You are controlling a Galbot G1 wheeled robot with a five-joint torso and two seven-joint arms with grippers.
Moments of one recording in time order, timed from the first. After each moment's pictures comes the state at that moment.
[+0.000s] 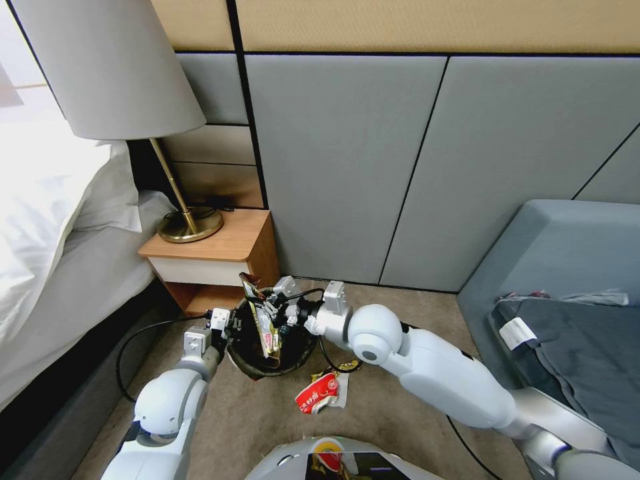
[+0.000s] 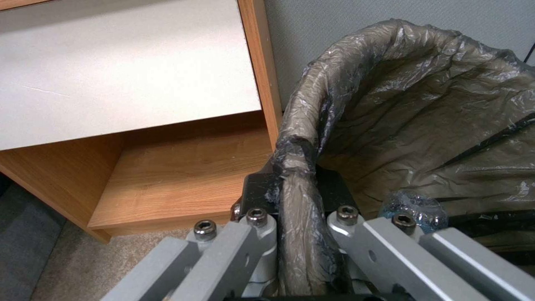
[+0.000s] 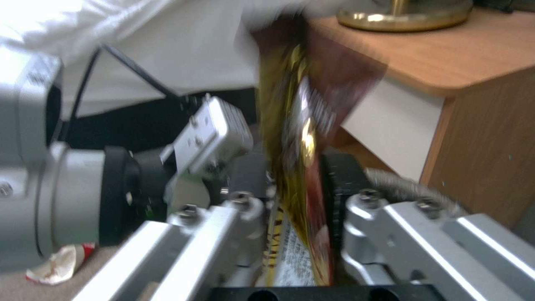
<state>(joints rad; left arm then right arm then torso) 1.49 -1.29 -0.65 -2.26 -0.13 0.67 0.09 -0.57 1.04 -0.43 2.13 0.86 -0.54 0.05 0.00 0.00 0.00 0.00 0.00</state>
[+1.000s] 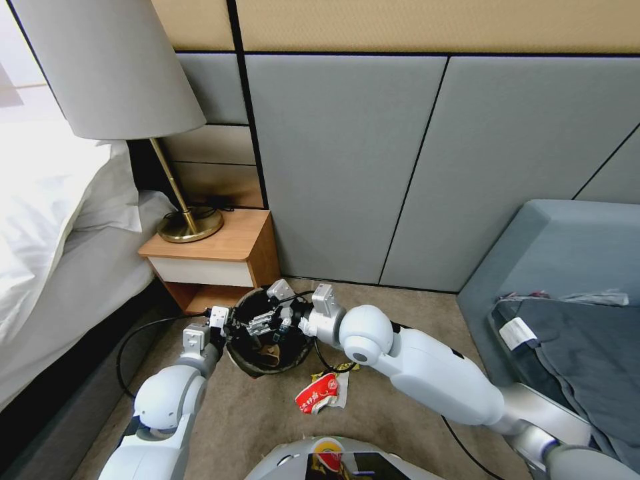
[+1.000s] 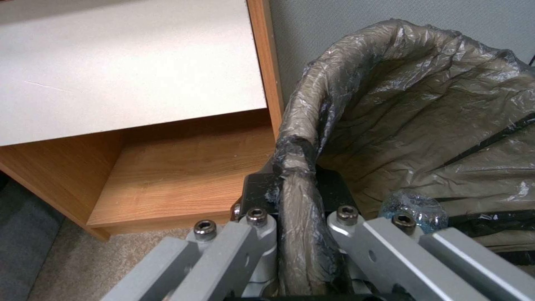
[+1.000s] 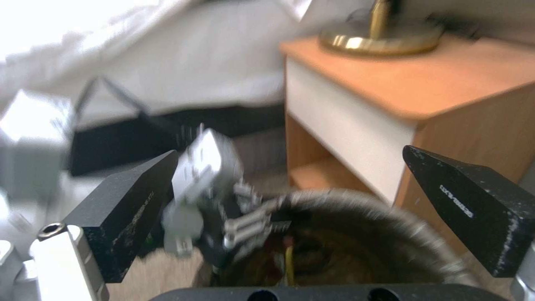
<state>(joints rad) 1.47 -1.29 -0.65 -2.23 -0.15 0.67 0.09 -0.54 1.04 -0.37 2.19 0.92 -0.57 0.14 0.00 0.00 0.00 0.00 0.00</state>
